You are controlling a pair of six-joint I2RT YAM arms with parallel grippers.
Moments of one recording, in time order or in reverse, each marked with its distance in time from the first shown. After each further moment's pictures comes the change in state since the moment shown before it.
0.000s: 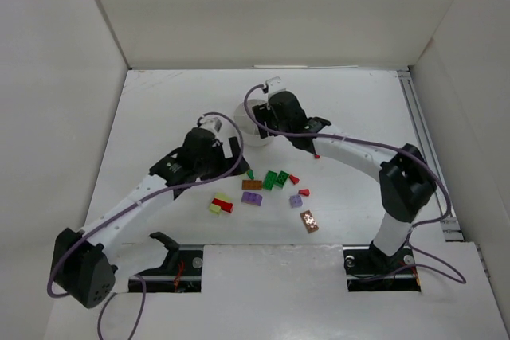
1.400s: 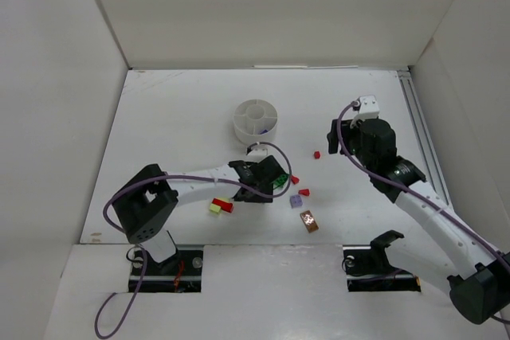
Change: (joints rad) left arm -0.496 0.578 0.189 -0.133 -0.422 -0.237; right arm -0.275 -0.848 -0.557 -0.120 -0.023 0.013
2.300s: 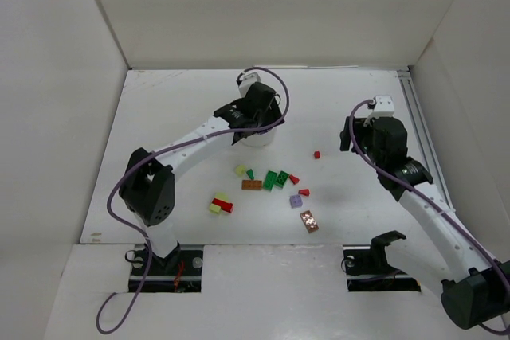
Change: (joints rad) left arm 0.301 0.104 0.510 0.156 0.068 0.045; right arm -0.142 -0.028 -0.018 -0.022 -0.042 0.001
